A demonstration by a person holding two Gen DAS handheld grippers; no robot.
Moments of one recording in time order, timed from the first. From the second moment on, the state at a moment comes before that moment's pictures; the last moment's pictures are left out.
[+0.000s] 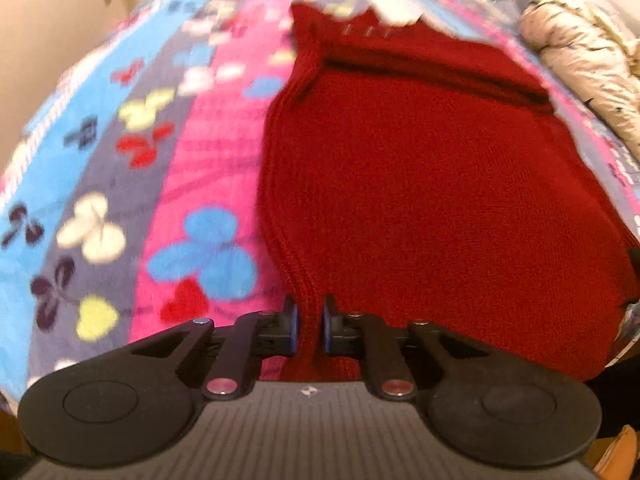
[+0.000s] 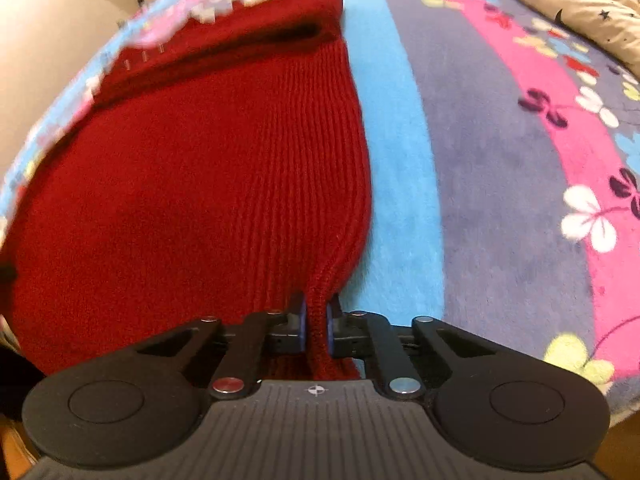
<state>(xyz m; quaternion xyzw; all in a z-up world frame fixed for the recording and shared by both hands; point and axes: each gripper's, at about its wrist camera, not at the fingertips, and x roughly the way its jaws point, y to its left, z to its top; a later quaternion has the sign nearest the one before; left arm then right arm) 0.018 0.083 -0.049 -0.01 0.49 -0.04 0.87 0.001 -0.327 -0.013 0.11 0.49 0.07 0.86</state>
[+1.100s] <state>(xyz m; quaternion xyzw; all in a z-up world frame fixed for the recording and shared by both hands) -0.069 0.134 0.119 -0.20 0.28 -0.11 0.93 -0.117 -0.414 0.132 0.33 0.22 0.09 0.91</state>
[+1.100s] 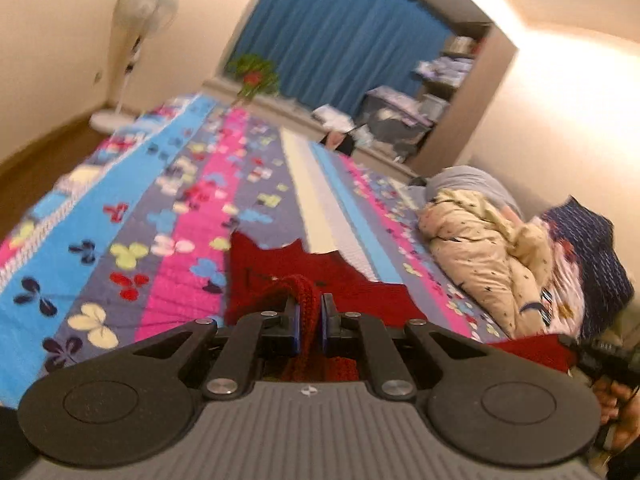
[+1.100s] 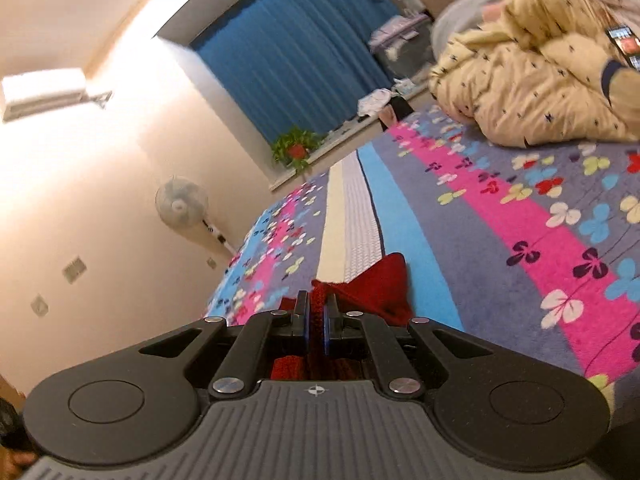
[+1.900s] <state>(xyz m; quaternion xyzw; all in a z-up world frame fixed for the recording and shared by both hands) 0.137 0.191 -0.002 -0.19 0.37 0.01 0.91 0.097 -0.434 0.009 0.29 0.36 -0.07 0.89</state>
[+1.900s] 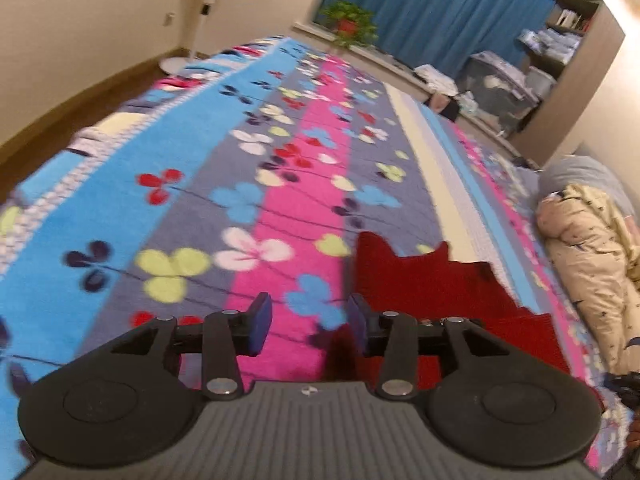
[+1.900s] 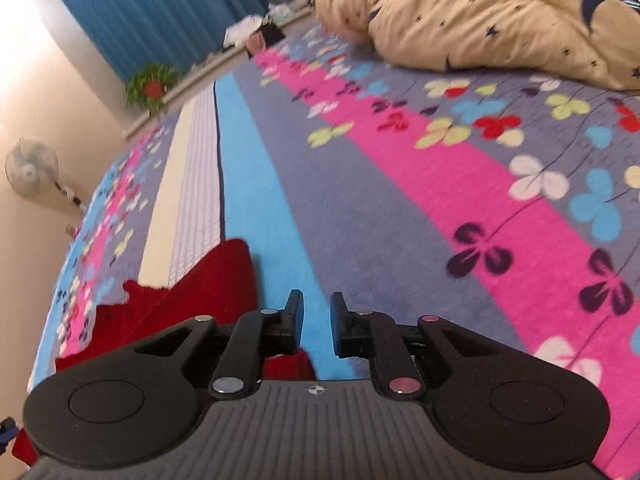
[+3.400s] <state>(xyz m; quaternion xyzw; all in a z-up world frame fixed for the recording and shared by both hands) 0.203 0.125 -0.029 -0.04 0.40 -0.09 0.91 0.142 -0.376 -0.001 0.21 0.40 0.02 0.89</state>
